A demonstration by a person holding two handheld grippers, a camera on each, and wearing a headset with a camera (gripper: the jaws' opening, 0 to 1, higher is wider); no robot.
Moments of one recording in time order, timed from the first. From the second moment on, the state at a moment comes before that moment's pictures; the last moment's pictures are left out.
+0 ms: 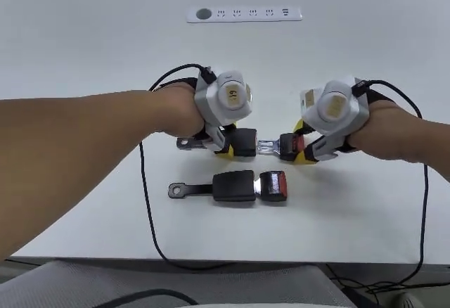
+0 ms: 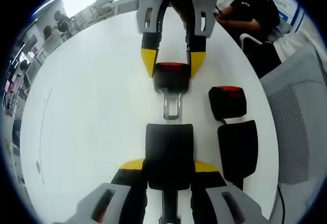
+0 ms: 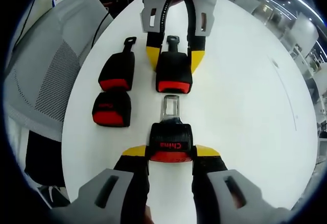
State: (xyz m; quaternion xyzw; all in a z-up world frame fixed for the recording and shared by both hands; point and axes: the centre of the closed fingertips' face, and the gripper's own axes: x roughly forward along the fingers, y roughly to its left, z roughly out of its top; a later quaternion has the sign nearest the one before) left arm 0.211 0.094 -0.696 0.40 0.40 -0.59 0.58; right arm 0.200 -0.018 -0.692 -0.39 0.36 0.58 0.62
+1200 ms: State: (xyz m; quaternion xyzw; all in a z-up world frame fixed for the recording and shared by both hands) left arm 0.190 0.107 -0.644 0.29 0.39 -0.52 0.70; right arm 0.188 -0.071 -0.656 -0.30 0.36 0.47 0.75
